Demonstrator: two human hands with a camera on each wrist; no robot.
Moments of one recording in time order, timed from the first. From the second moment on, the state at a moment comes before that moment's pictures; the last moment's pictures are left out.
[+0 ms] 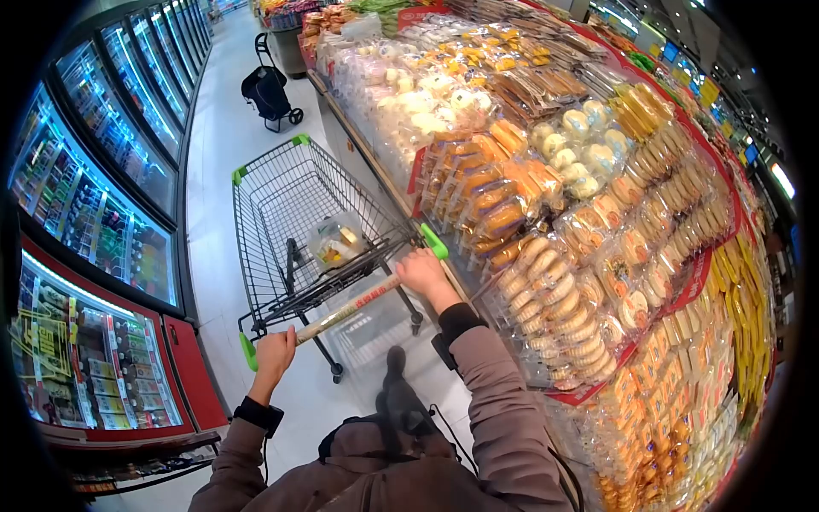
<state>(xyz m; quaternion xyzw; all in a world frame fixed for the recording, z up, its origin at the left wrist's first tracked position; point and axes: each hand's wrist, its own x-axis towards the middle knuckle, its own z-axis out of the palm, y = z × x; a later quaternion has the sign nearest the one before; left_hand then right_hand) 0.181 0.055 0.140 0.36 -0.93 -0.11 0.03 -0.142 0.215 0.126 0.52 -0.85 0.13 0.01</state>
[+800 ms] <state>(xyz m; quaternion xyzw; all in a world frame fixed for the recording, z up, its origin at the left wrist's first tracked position) 0.223 0.118 0.143 0.32 -0.94 -0.10 0.05 -0.095 0.266 0.144 0.51 -0.85 0.00 -0.09</state>
